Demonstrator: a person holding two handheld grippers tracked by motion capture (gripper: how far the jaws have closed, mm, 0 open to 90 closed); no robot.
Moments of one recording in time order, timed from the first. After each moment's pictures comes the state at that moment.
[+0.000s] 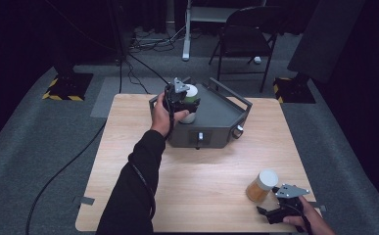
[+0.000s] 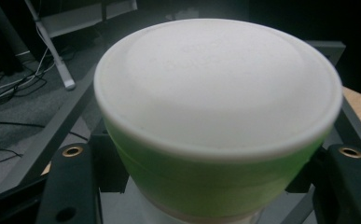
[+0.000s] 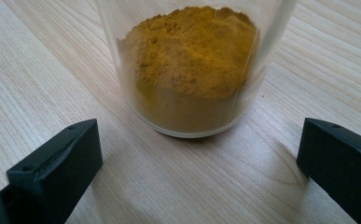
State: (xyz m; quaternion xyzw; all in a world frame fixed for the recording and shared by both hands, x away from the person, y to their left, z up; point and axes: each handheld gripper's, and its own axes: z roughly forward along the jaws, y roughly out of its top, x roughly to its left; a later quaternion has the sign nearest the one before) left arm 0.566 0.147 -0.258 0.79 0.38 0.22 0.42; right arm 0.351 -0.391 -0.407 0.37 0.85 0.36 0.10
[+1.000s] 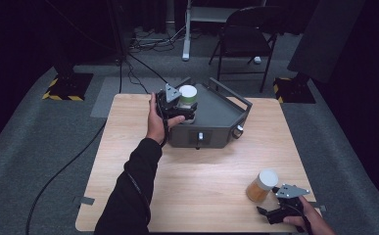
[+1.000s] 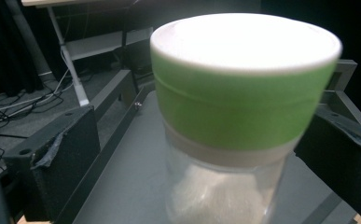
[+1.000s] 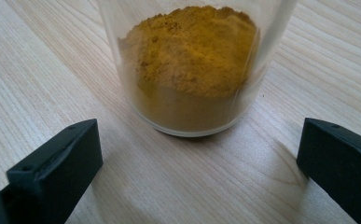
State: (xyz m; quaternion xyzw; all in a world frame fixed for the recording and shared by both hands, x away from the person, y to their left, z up) left arm 0.536 0.166 -0.288 0.75 0.39 0.27 0.47; right arm 0.352 -0.391 -0.407 0.37 0.85 0.36 0.09
